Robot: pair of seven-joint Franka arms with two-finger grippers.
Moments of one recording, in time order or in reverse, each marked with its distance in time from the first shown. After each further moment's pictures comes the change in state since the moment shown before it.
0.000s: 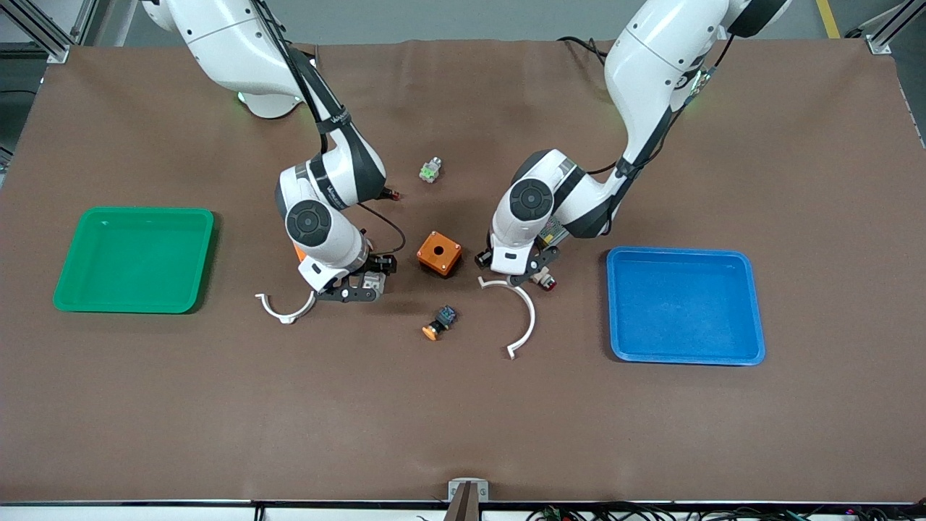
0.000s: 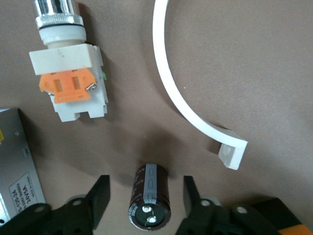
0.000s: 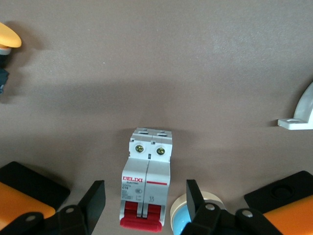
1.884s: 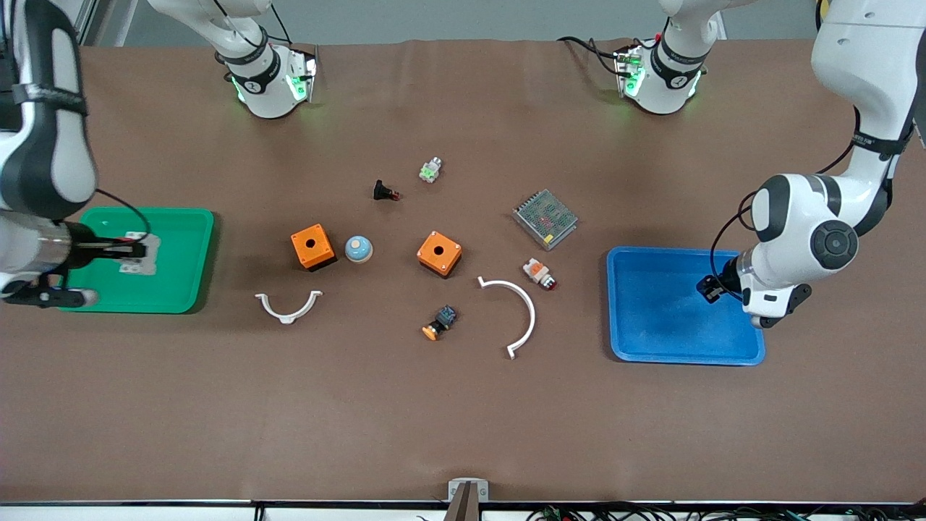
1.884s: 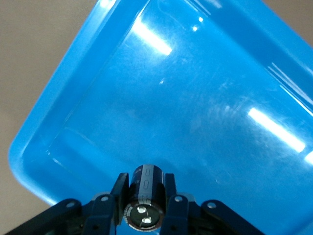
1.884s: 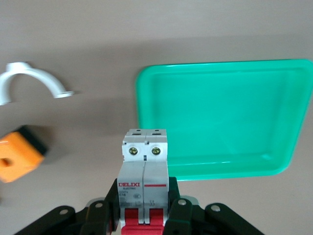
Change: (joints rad) left arm 0.740 -0.223 0.020 -0.239 0.093 -0.079 0.665; right arm -0.671 -0.211 -0.048 0.224 -0.258 -0.647 -0.555
